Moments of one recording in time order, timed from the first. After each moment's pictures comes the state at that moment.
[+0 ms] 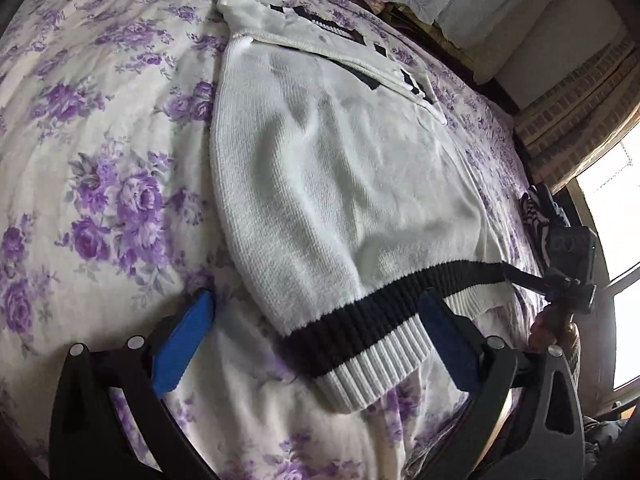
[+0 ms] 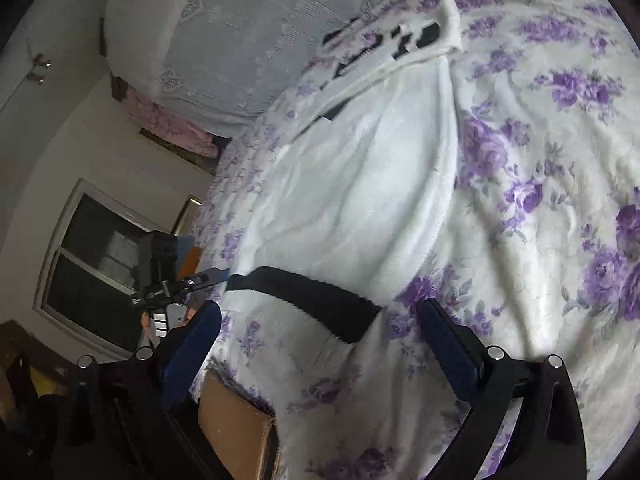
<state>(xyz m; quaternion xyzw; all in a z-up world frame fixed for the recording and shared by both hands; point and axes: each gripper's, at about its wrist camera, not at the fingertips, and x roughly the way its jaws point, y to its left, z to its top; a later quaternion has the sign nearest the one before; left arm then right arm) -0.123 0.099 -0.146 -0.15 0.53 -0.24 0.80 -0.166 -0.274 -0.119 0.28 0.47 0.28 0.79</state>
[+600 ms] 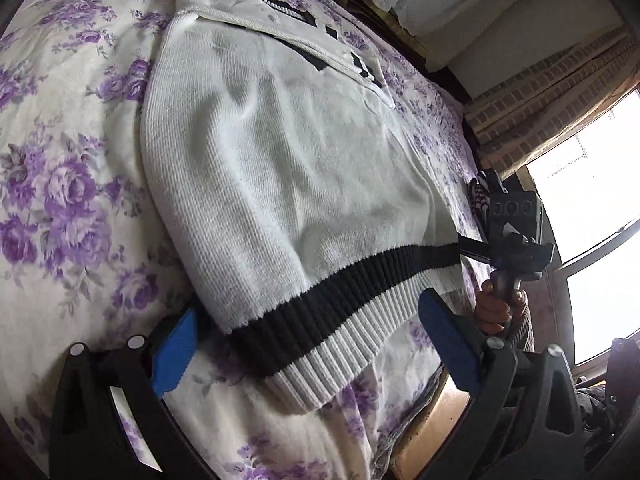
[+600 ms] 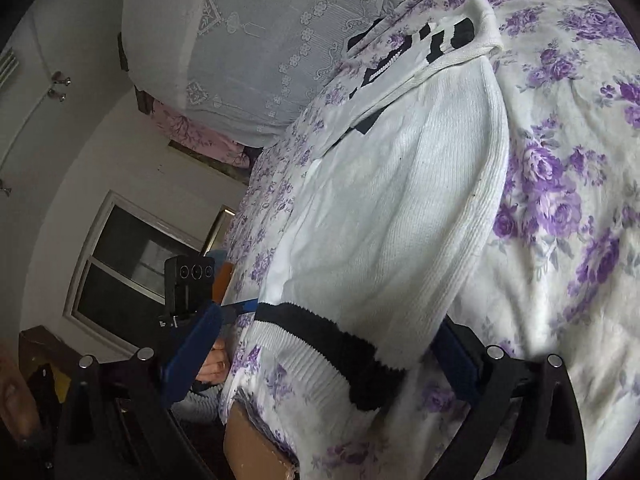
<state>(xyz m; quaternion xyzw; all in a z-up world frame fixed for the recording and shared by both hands) -0.117 0.083 -0.151 -0.19 0.53 -0.34 0.76 -0.135 -0.261 -0.116 0.33 0.43 0.34 0.77</state>
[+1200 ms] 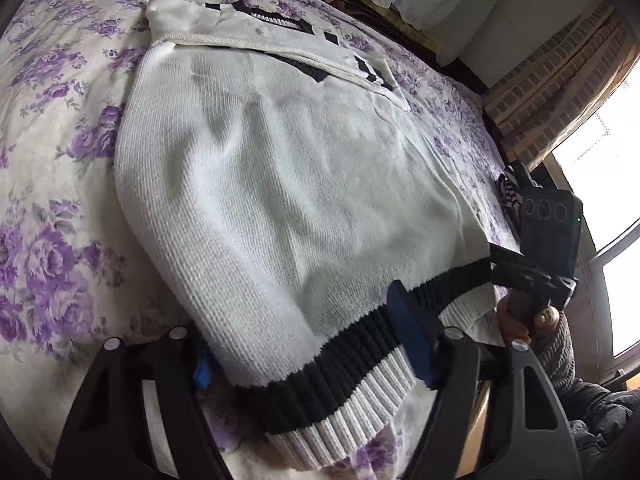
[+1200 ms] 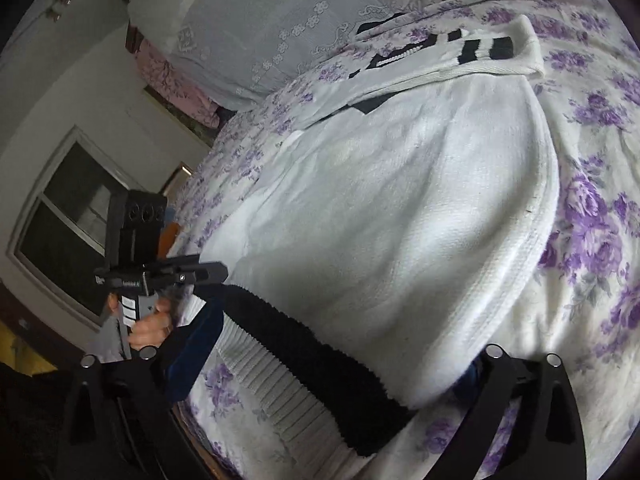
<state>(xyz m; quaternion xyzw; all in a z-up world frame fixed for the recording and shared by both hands) -0.099 0.058 -0.148 -0.12 0.51 -0.30 0.80 -0.129 -0.212 -0.118 0.17 0.45 0.31 0.82</state>
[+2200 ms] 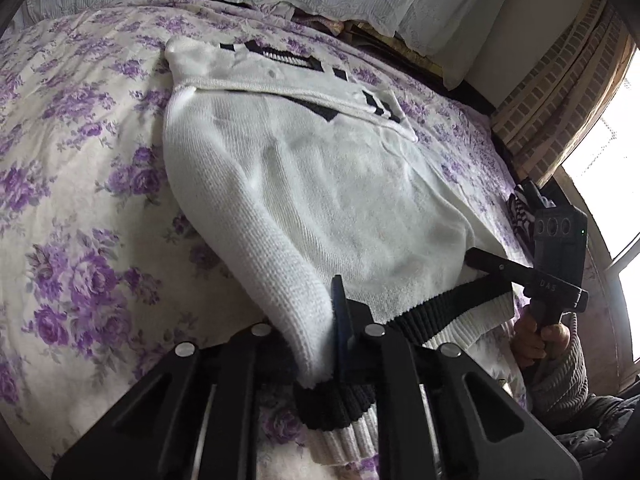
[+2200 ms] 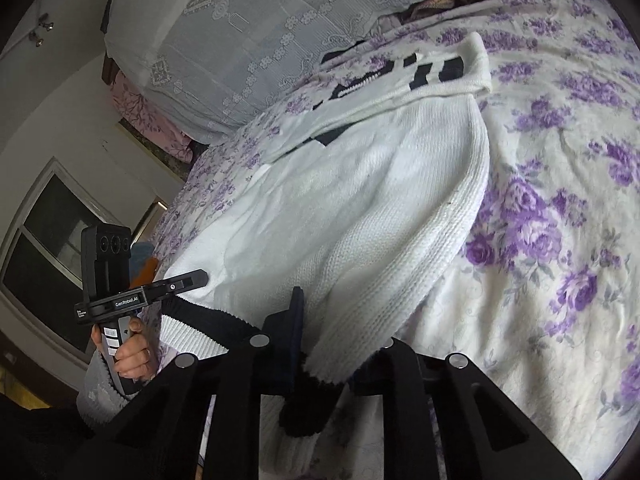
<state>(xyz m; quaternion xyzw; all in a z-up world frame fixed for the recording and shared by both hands) -0.110 0.072 -0.124 -0.11 0.45 -0.28 0.84 -0.137 -0.236 -0.110 0.21 0.42 0.24 0.85</state>
